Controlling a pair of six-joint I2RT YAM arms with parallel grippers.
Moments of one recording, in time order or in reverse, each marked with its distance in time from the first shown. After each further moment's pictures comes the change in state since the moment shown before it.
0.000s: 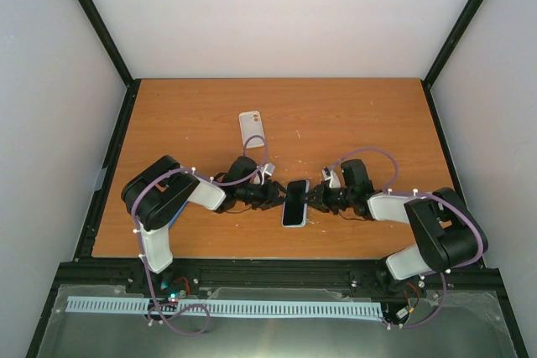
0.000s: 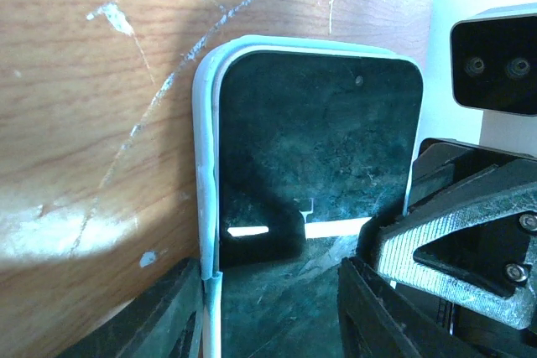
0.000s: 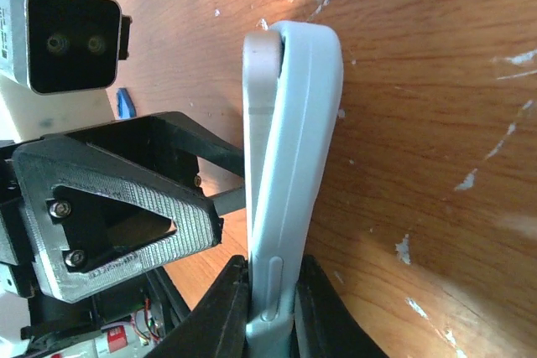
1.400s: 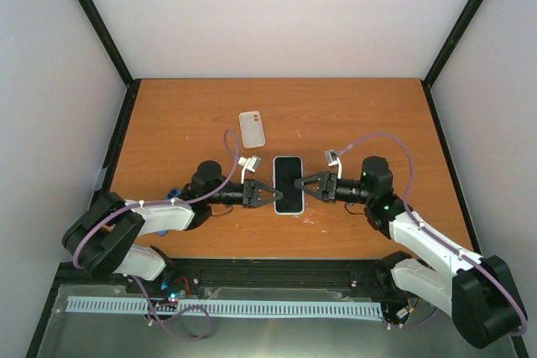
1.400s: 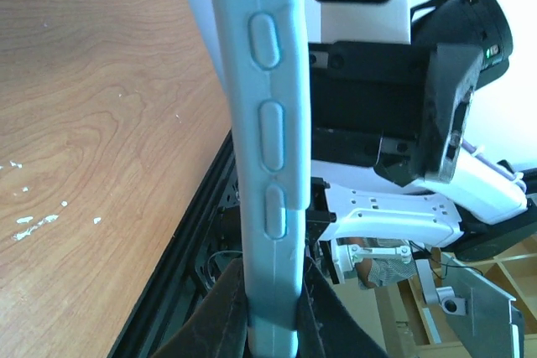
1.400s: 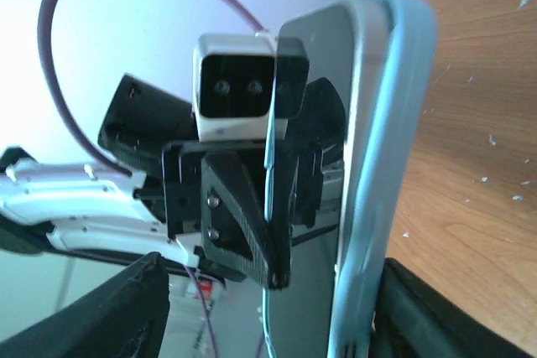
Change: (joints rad) left arm 0.043 -0.464 -0.250 0.309 0.237 -0.103; right arm 0.036 -0.463 0.000 0.098 -0.168 0.137
